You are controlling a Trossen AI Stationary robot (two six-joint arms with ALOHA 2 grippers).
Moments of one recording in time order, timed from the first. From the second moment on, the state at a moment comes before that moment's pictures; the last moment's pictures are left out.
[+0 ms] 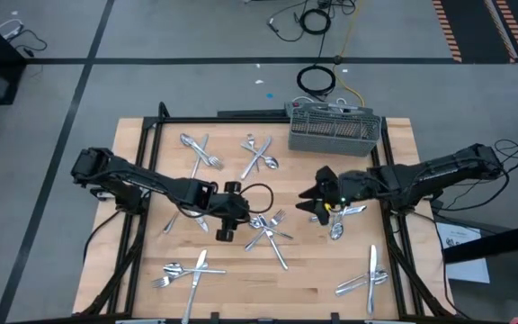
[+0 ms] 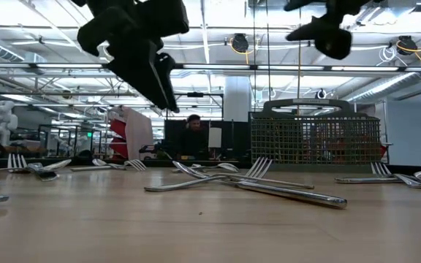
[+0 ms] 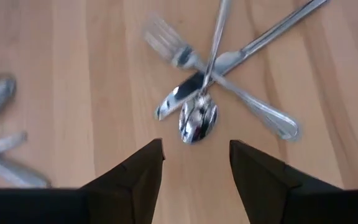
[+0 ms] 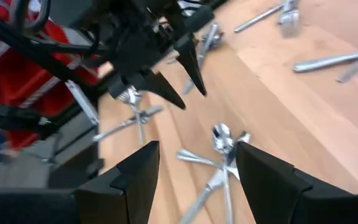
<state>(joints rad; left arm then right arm) -0.18 1.58 1.06 -0.48 -0.11 0.02 0.20 1.08 0.83 -0.24 0.16 0.76</state>
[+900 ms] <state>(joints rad) -0.09 1.56 1.01 -1.21 -0.16 -1.33 0.25 1.05 0.83 -0.31 0.31 0.43</state>
